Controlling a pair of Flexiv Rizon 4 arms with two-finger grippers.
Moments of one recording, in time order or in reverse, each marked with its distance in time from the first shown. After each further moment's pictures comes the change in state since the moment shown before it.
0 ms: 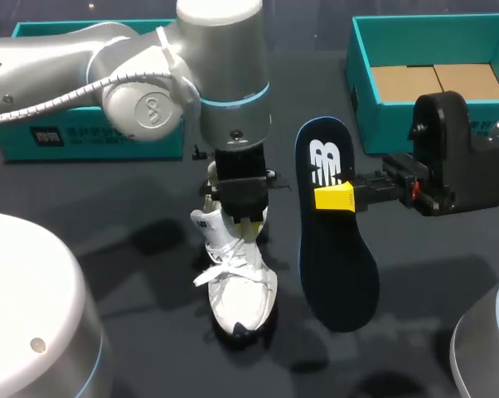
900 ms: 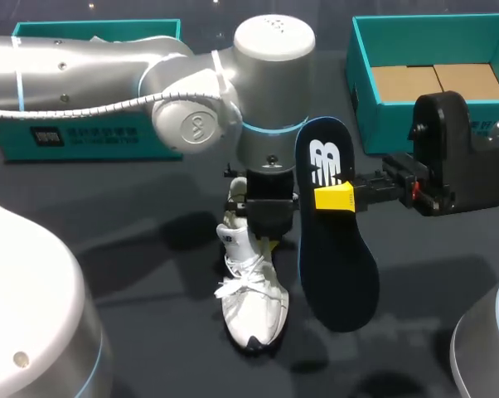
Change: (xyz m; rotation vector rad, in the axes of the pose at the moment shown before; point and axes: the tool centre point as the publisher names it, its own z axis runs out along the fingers) left arm -0.024 0.002 0.046 0.008 0.096 0.013; right arm 0.000 0.000 0.000 0.000 0.000 0.000
